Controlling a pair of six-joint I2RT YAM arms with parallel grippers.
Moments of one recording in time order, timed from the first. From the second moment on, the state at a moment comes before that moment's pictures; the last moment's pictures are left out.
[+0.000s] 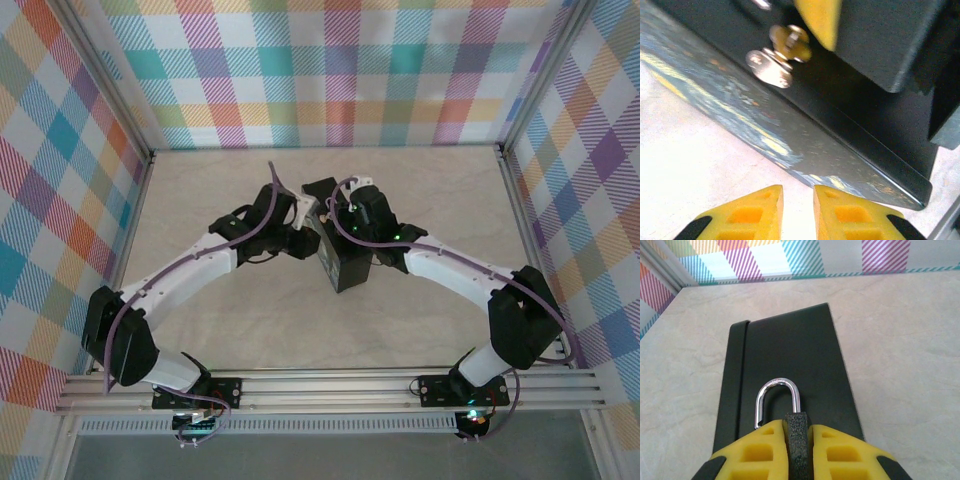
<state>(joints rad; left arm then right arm) -0.62 1.44 1.20 -0.58 0.20 -0.25 0.70 1.53 1.08 -0.05 0.20 0.42</state>
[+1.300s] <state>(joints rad) -0.55 1.39 1.11 -0.54 -0.02 -0.39 0.37 1.36 1.02 -0.29 -0.37 0.35</state>
